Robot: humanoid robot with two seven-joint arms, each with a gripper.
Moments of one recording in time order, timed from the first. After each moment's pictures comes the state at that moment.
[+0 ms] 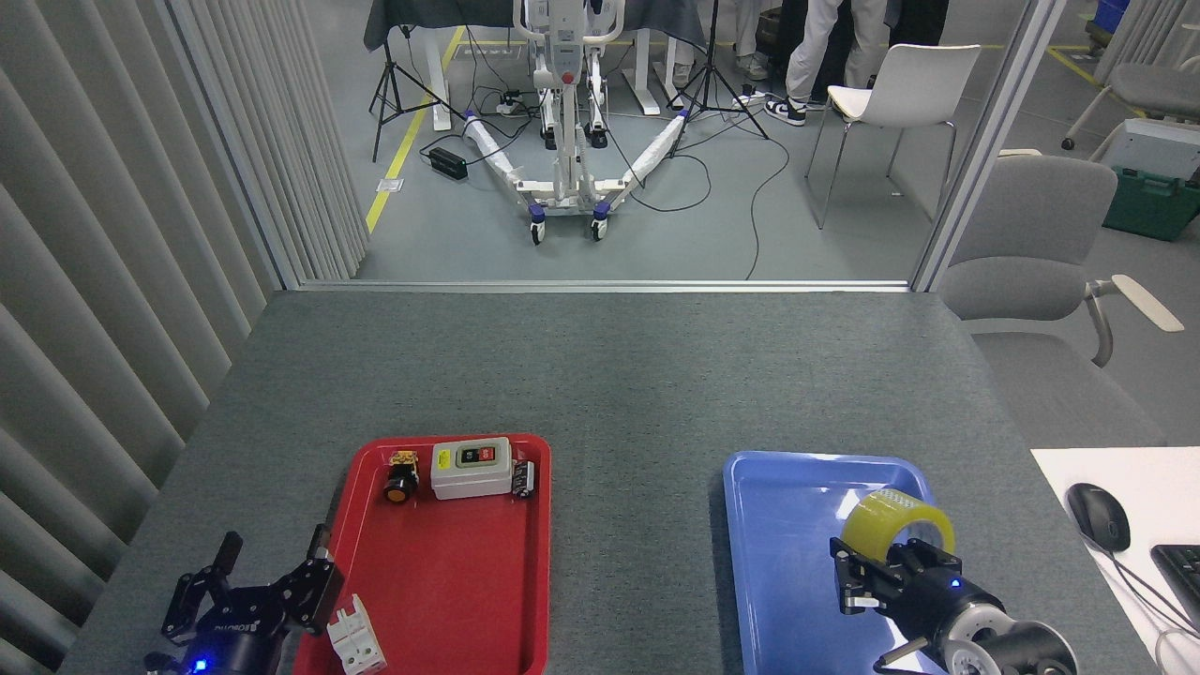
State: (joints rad) left arm 0.09 0.10 0.20 -1.54 -1.31 -0.17 0.11; right arm -0.06 -0.37 0.14 -1.61 1.03 -0.09 0.66
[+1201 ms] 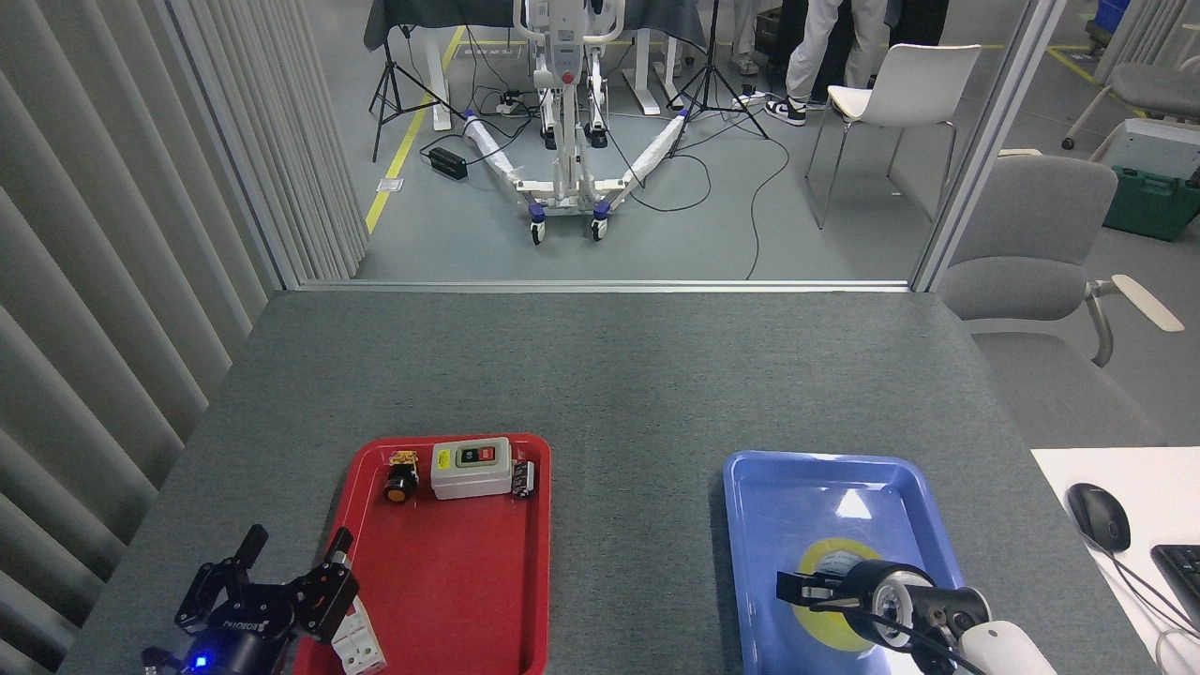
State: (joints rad) left arm 0.11 0.10 0.21 -1.64 -1.25 -0.32 -0.03; right arm -0.22 -0.32 0.34 -1.49 0.95 0.32 0.95
